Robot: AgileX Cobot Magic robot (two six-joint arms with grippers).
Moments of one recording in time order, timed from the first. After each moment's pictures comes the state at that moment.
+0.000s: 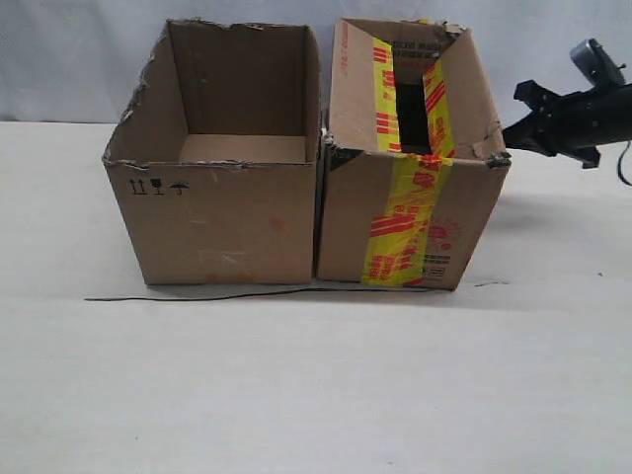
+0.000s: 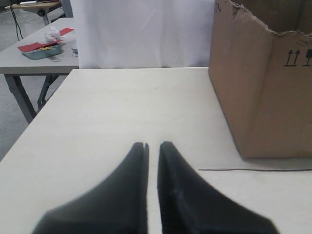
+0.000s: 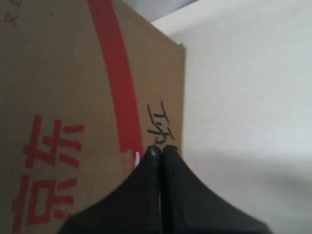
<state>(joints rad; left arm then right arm) -0.02 0.00 0.00 0.20 0.32 -0.13 -0.08 2.22 -1.63 1.12 0.83 -0.75</state>
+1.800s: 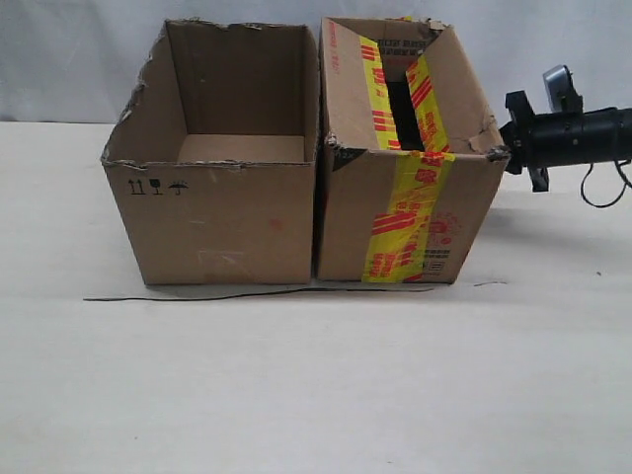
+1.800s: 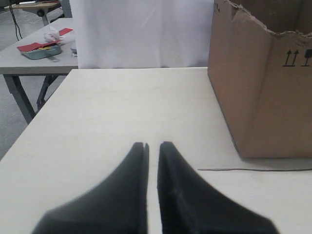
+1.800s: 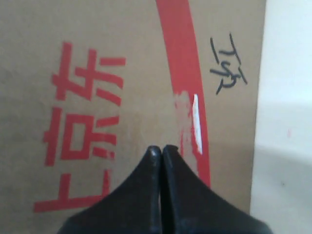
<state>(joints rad) -0.02 0.00 0.00 0.20 0.32 -0.13 -0.10 2.38 -1.73 1.27 1.17 -0.78</state>
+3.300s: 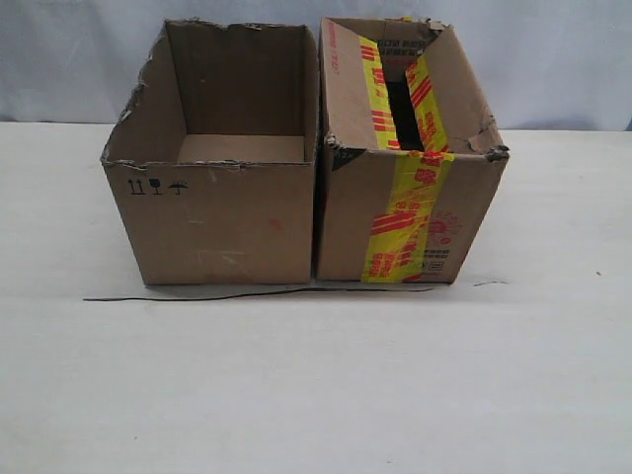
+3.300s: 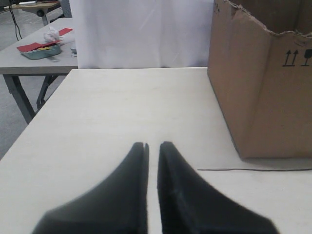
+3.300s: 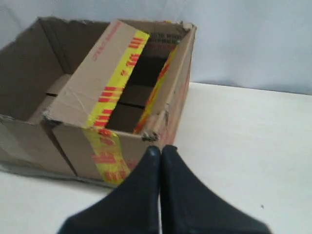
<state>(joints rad) -0.02 0.00 0.00 0.20 0.32 -0.13 0.07 0.82 -0.99 0.42 0.83 -0.39</state>
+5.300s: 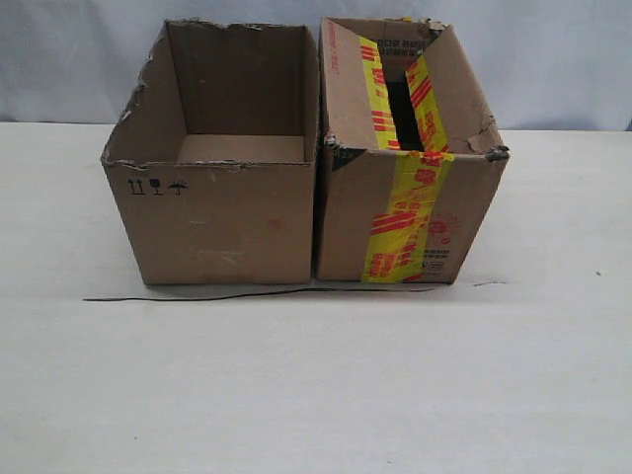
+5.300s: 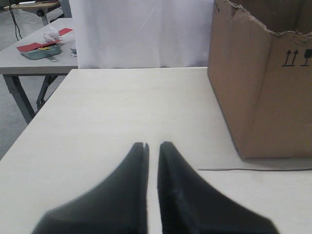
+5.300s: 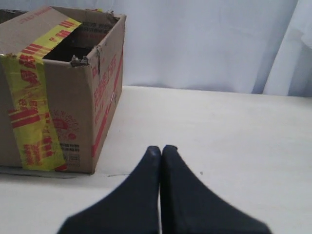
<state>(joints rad) -0.02 0.00 0.00 0.20 0.32 -0.13 0.14 0.03 -0.18 -0.01 0.45 -0.06</state>
